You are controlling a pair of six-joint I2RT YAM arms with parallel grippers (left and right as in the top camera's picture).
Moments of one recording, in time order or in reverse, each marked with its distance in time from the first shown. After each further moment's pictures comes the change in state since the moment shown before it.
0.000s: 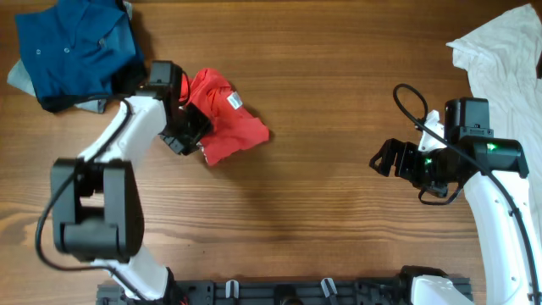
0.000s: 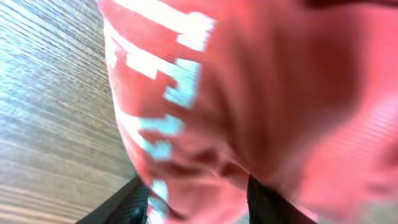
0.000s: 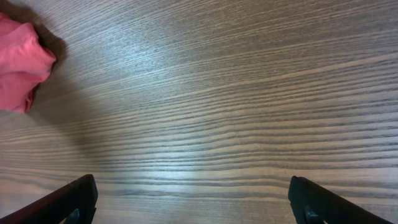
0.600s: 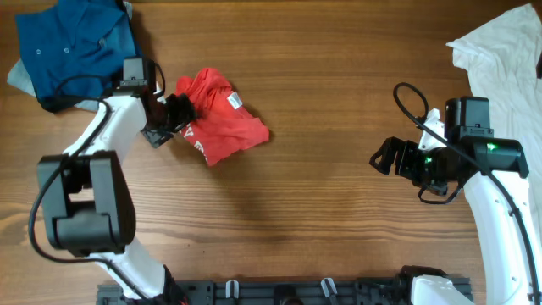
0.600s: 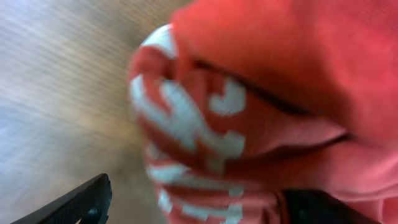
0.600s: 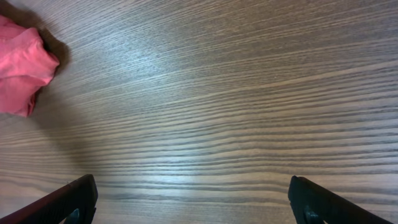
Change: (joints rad) left arm 0.128 0.062 -0.001 0.168 -0.013 0.327; right arm 0.000 0.000 0.000 0.018 0.000 0.000
